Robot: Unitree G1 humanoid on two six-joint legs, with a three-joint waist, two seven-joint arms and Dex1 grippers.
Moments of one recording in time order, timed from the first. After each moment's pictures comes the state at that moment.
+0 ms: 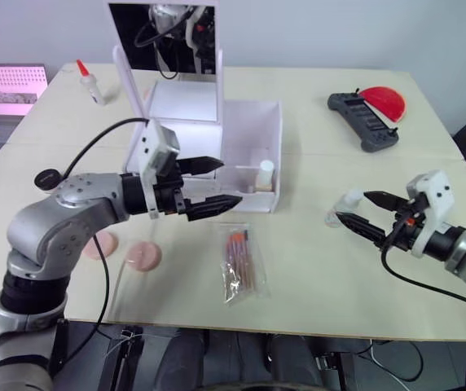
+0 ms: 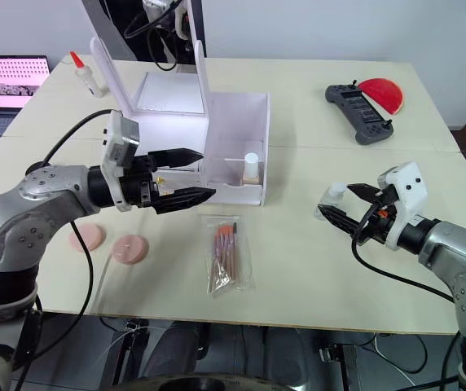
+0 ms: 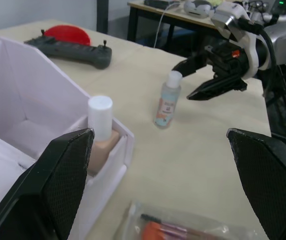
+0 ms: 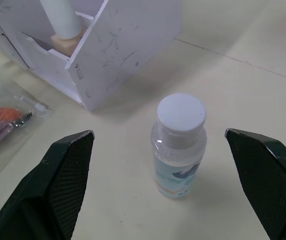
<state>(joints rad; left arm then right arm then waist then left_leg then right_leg) -0.50 0.67 0.02 -0.45 -0.84 0.84 -0.77 -0.03 -0.76 -0.43 -0.46 0.61 0.82 0.70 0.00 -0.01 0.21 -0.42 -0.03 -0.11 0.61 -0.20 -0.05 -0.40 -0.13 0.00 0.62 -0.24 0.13</state>
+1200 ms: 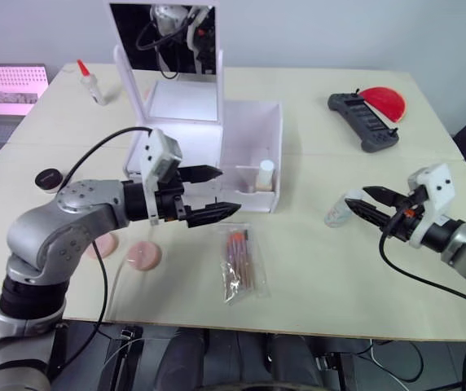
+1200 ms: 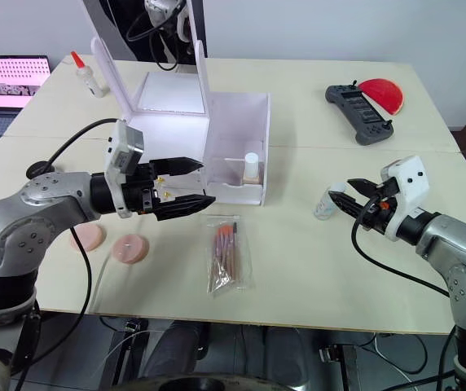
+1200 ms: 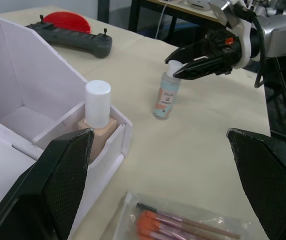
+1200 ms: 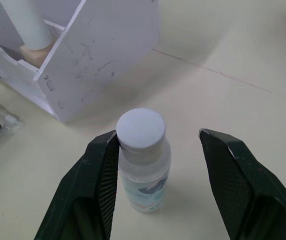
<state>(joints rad) -0.50 0.67 0.02 -0.45 -0.84 0.87 -0.77 -0.06 -0.77 -0.41 -0.39 0.60 0.73 0.68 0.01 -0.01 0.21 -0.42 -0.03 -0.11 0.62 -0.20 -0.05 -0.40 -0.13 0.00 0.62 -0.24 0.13</state>
